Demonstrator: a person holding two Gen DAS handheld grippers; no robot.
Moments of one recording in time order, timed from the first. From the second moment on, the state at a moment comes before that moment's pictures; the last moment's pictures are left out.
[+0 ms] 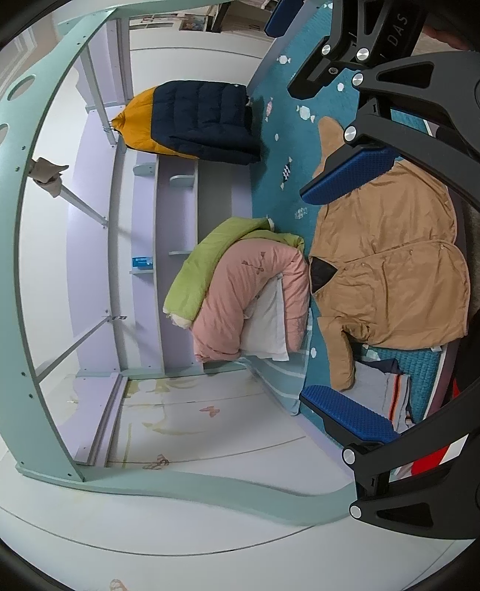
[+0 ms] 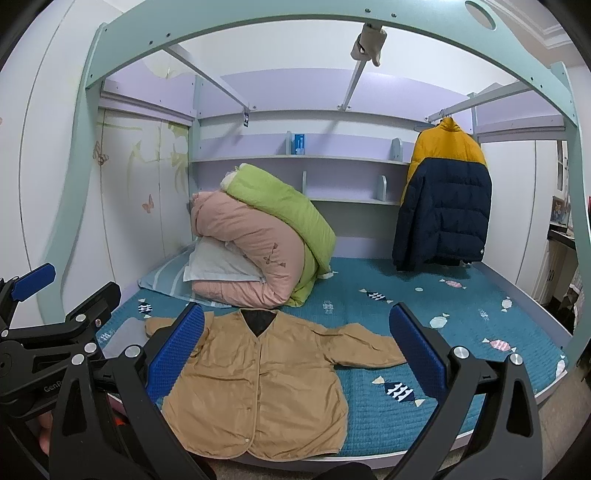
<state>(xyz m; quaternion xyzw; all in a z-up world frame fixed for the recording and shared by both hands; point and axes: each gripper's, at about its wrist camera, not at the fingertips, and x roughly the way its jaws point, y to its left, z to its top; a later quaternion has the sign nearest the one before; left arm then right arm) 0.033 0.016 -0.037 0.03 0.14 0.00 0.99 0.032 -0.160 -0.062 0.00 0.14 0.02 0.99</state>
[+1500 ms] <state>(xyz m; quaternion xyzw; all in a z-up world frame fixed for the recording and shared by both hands) 0.397 0.234 -0.306 -0.19 0.47 0.09 0.86 0.356 -0.099 -0.298 0.00 0.41 0.06 0.91</state>
